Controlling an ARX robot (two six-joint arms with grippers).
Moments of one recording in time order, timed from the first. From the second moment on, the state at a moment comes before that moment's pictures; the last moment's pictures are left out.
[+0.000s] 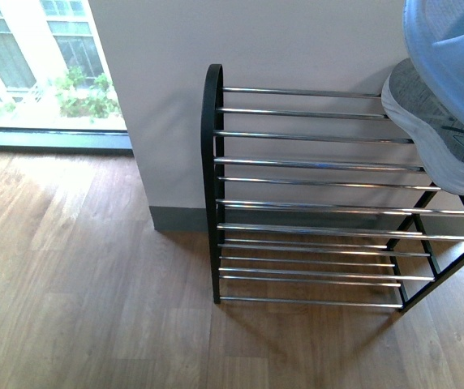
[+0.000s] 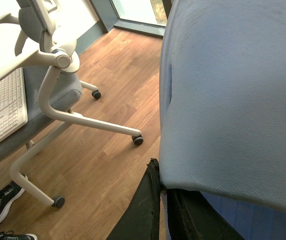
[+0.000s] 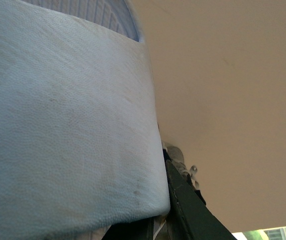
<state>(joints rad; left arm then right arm) -0.07 0.60 0.24 -0.17 -0.78 -0.07 -0.01 1.25 0.32 0.79 -0.21 -0.90</state>
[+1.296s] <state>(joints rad) -0.07 0.60 0.24 -0.17 -0.78 -0.07 0.14 2.22 1.26 0.35 0.27 -0.29</state>
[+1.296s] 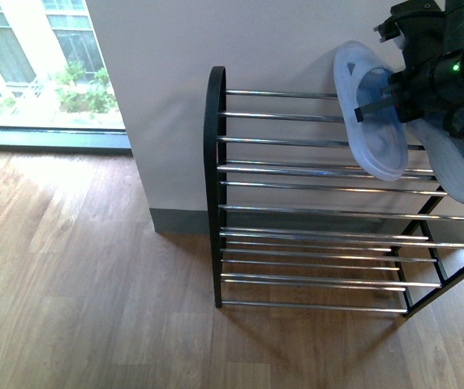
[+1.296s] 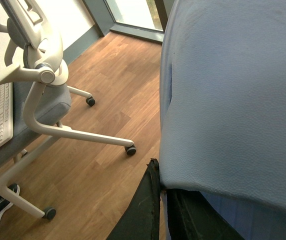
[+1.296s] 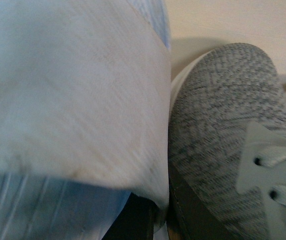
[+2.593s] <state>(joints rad) -0.07 0.60 0.24 -0.17 -0.78 -0.07 0.13 2.22 1.25 0.35 0.32 -0.44</state>
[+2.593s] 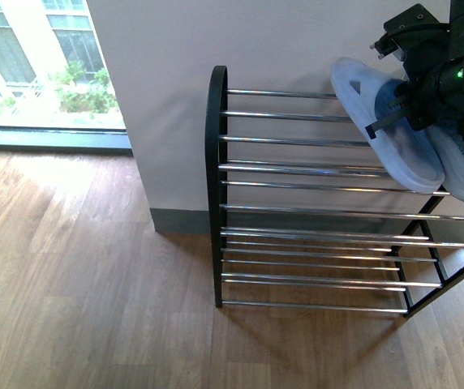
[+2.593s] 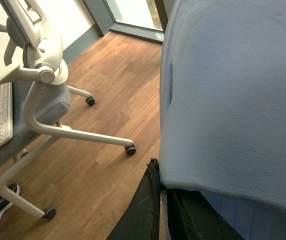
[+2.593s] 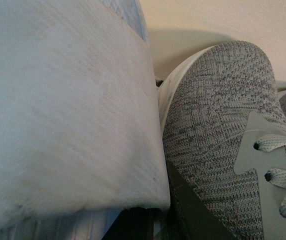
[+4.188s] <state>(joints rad) -0.07 0.60 0.24 -0.17 -0.78 -0.07 -0.15 1.36 0.33 1.01 -0.15 -0.01</state>
